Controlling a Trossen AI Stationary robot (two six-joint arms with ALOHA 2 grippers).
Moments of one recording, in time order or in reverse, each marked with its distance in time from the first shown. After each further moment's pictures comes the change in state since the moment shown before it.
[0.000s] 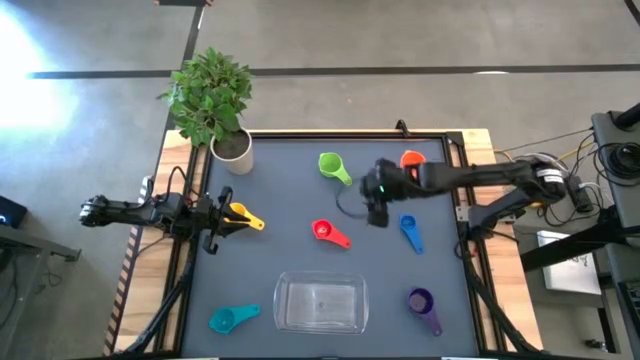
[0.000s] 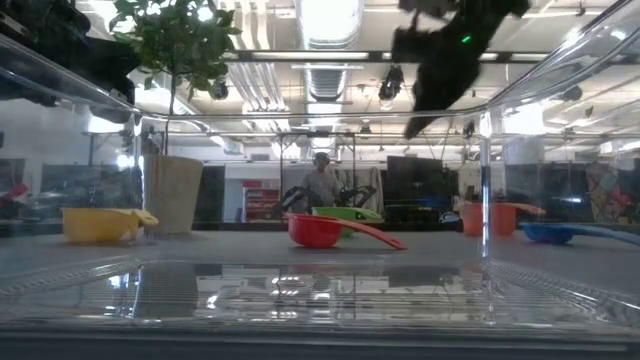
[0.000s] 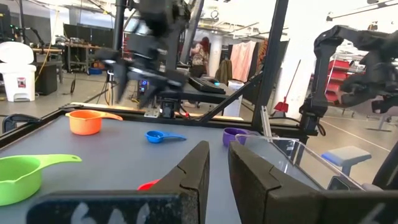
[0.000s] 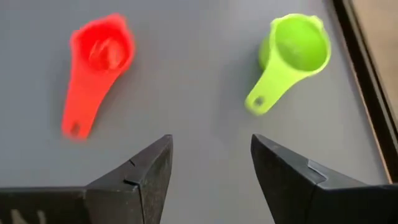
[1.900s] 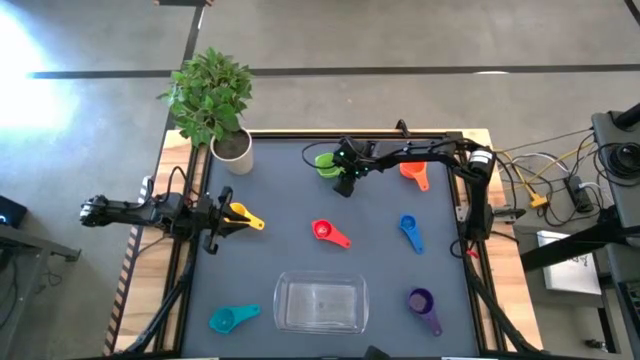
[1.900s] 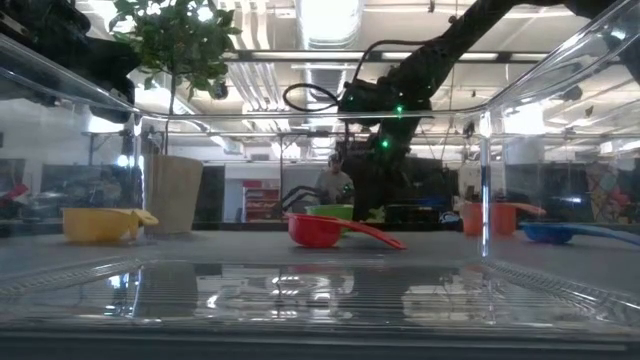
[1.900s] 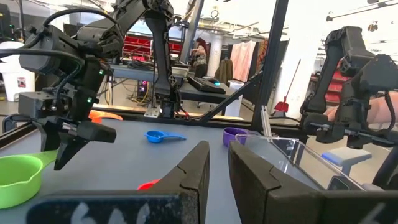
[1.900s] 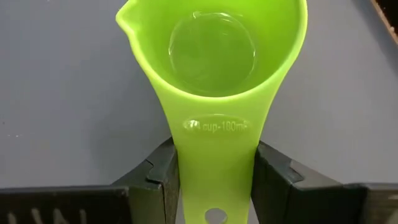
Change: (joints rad) left arm 0.000 0.001 0.000 0.000 0.000 0.000; right arm -0.291 0.514 0.210 0.183 -0.102 0.062
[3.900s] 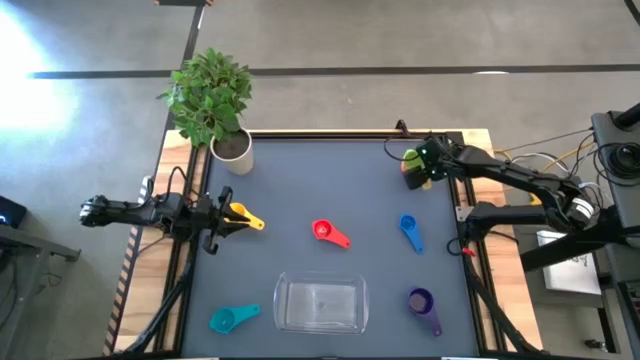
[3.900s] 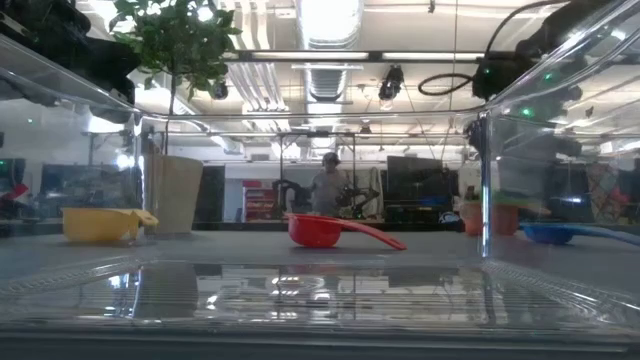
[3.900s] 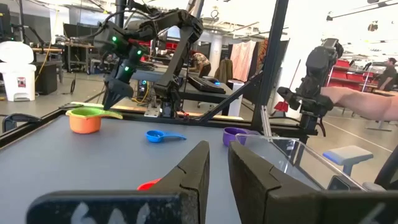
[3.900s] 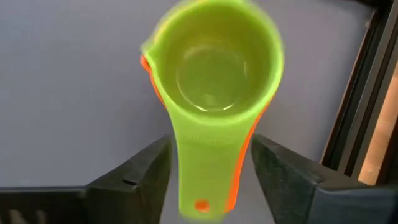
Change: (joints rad) left arm 0.000 0.001 0.000 0.000 0.000 0.000; right arm -0.299 -0.843 -0.619 -0.308 0.147 0.356
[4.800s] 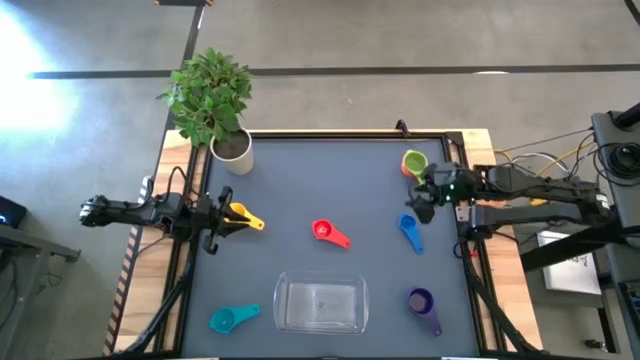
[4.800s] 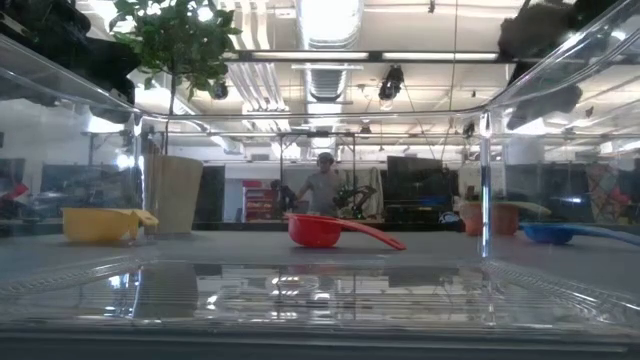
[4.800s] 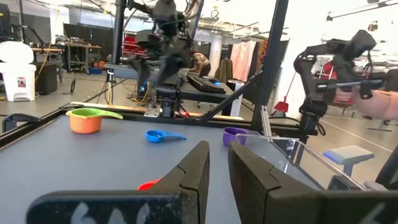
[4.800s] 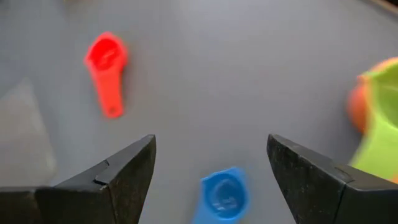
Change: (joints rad) left arm 0.000 0.000 0.000 0.000 0.000 0.000; right arm 0.604 -0.334 0.067 -0.091 -0.095 0.126
